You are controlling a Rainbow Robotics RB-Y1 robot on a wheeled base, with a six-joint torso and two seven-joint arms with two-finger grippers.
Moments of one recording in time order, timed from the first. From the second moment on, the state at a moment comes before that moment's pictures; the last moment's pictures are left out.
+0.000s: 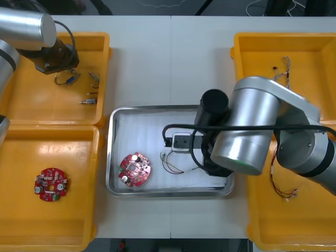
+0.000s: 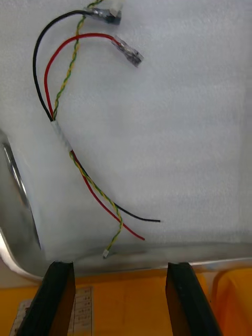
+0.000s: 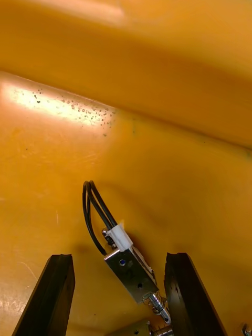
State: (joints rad) right arm -0.72 -0.60 0.76 -2.13 -0.61 1.88 1.82; left arm -1.11 0.58 -0.24 -0.63 0.54 1.04 -1.17
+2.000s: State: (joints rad) right arm -0.88 -0.73 -0.03 -1.39 -0.47 1.86 1.66; left arm -1.02 0.59 -0.13 -1.44 0.51 1.80 -1.18
